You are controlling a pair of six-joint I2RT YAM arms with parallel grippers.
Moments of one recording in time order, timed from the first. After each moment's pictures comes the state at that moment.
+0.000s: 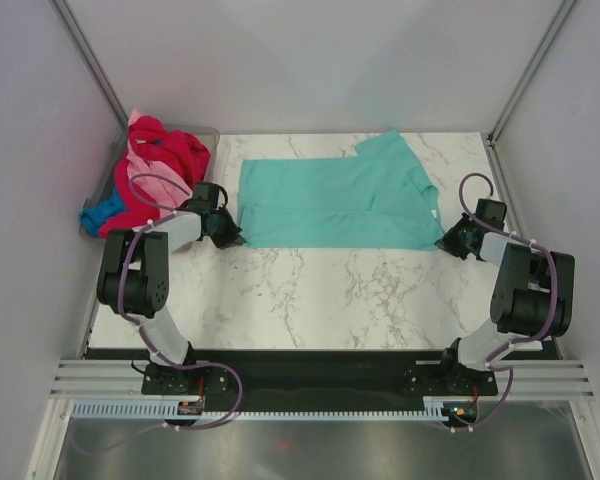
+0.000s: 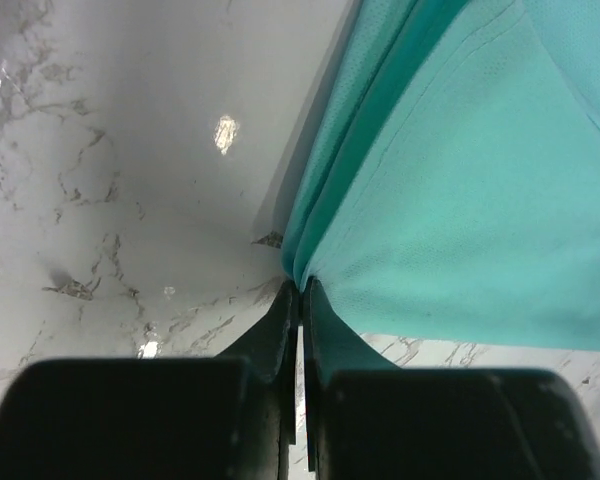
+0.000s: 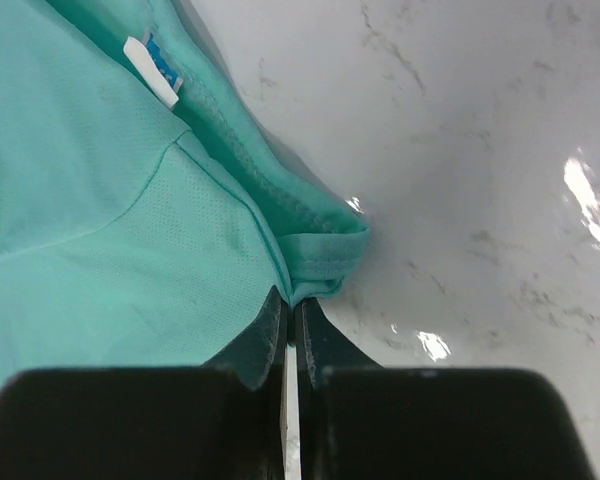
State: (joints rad) left arm -0.13 1.77 1.00 -0.26 0.16 -0.69; right arm -0.26 1.64 0.77 -0.05 -0.22 0.55
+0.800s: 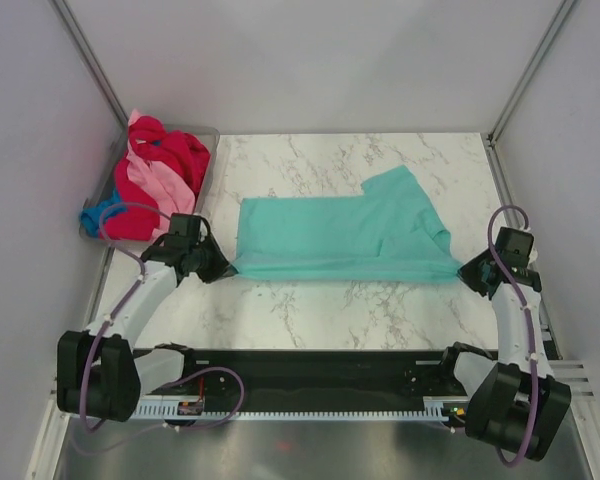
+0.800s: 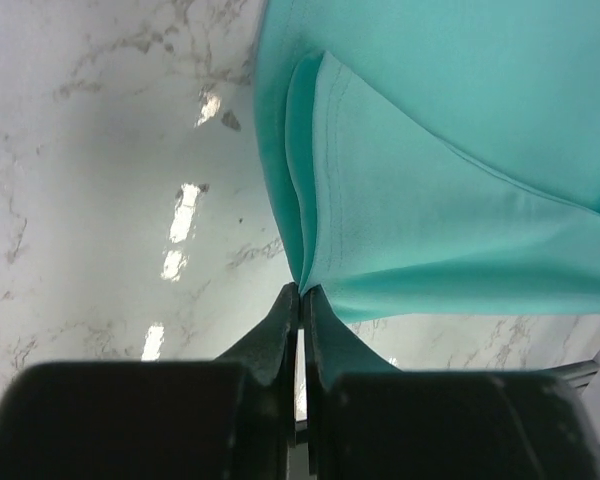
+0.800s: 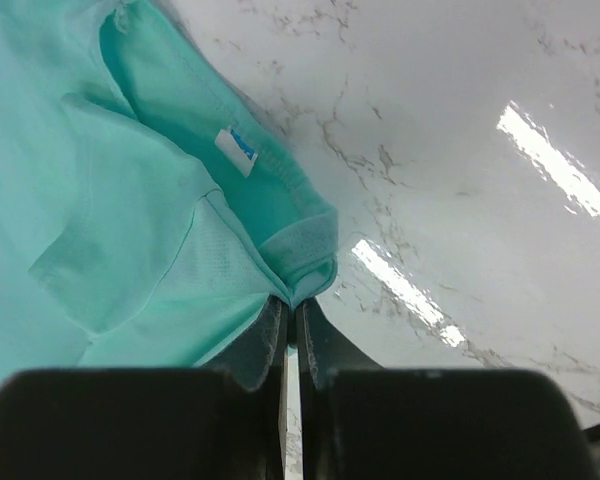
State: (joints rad) left arm -0.14 1.18 0.72 -0.54 0.22 -0.67; right arm -0.36 0.99 0.63 -0.58 -0.07 0.62
